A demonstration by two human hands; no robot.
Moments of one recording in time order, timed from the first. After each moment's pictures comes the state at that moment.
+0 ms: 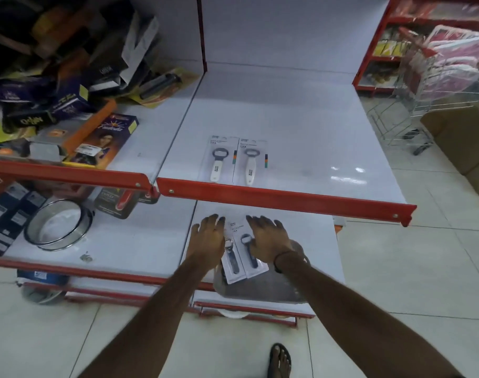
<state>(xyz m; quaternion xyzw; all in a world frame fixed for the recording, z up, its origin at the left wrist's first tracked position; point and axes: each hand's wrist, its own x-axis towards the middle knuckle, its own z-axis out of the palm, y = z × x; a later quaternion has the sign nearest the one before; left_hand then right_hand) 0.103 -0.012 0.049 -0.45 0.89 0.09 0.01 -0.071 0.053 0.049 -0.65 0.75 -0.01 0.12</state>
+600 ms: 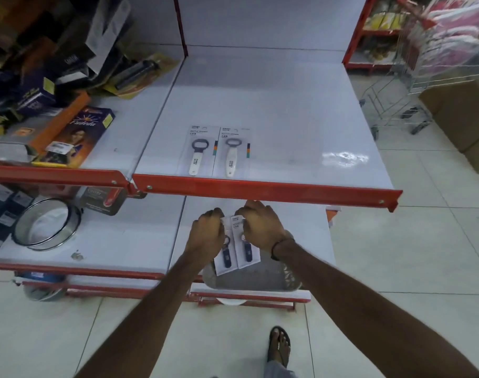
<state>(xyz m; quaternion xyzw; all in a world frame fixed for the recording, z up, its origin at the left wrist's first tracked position) 0.073 -0.002 0.063 -0.47 0.85 0.21 -0.10 -0.087 0.056 0.064 -0.68 0.72 -0.12 0.09</state>
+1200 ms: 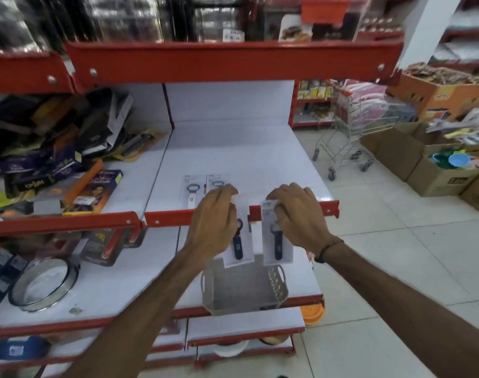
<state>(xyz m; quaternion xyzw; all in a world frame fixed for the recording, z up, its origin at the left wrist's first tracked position) 0.073 0.061 0.249 -0.26 0.88 0.14 -0.37 -0.106 0.168 0.250 -0.61 0.73 -0.28 -0.14</state>
